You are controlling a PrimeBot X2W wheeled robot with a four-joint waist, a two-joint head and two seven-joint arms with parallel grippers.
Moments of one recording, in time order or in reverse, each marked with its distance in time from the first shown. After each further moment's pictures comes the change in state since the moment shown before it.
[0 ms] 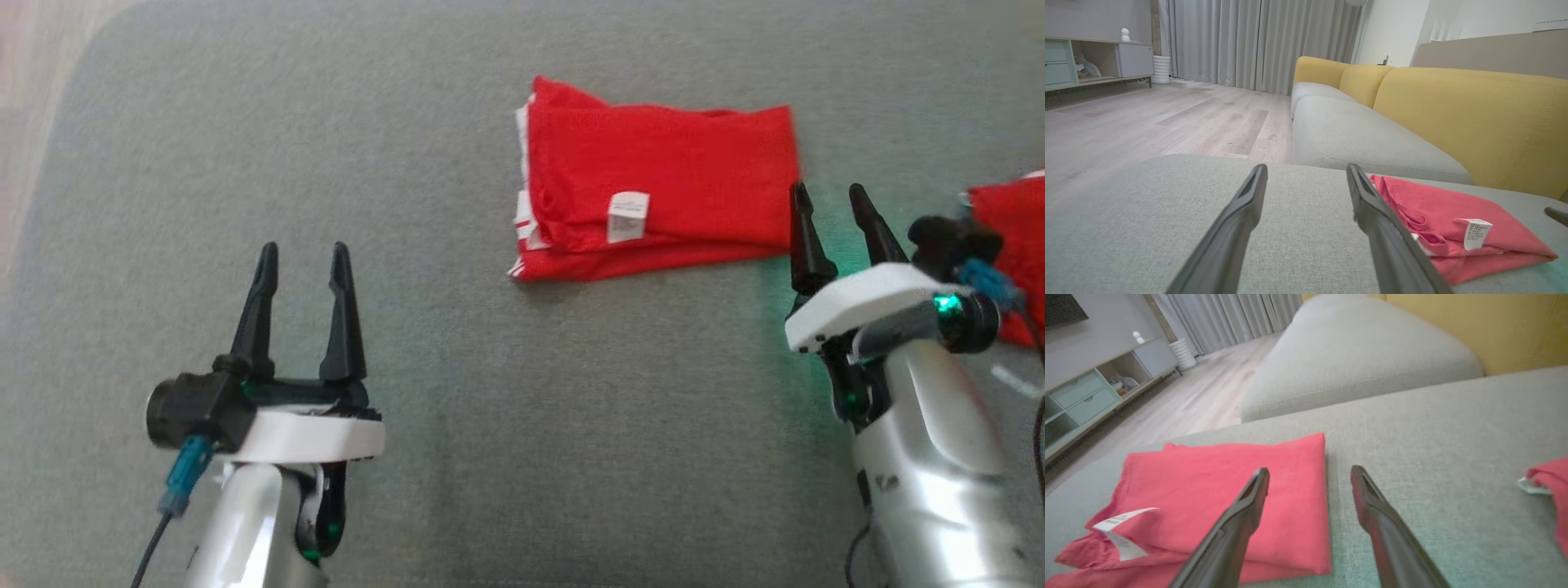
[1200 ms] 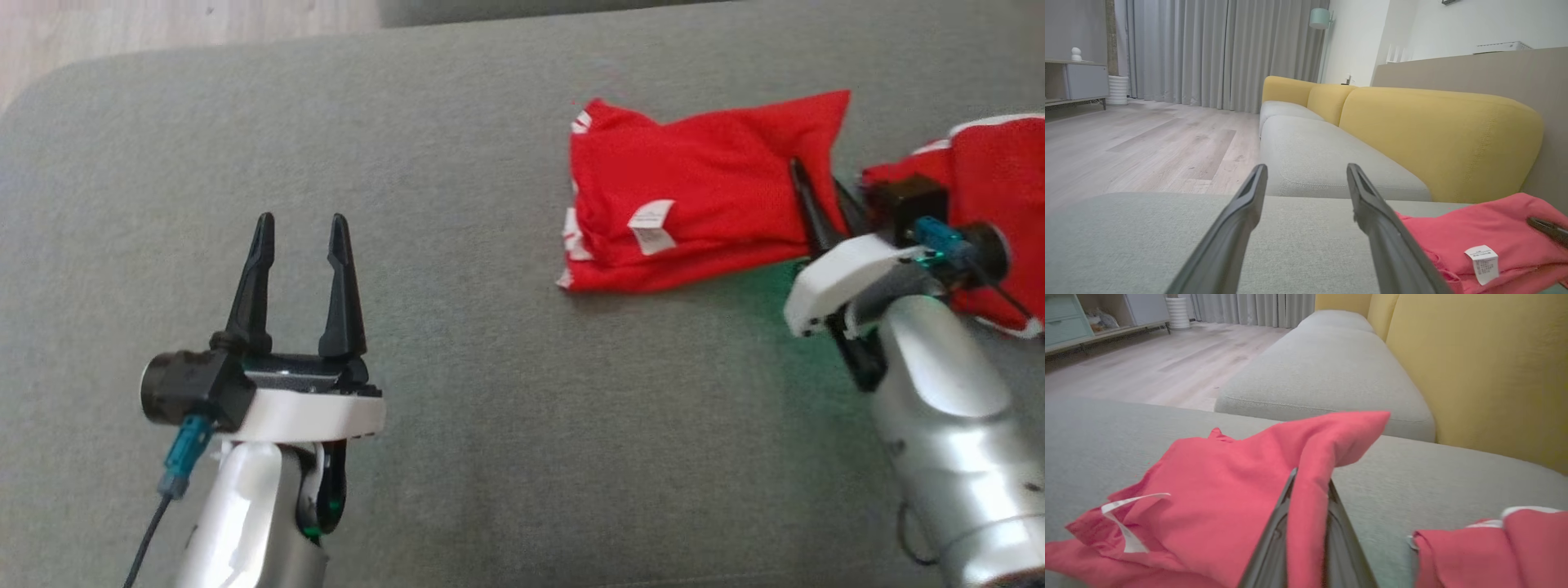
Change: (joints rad) left arm -0.050 0.000 -0.012 -0.007 0.005 0.012 0.000; right arm -0.191 -0.093 0.178 0.268 -0.173 0.000 -0.104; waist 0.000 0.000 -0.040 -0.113
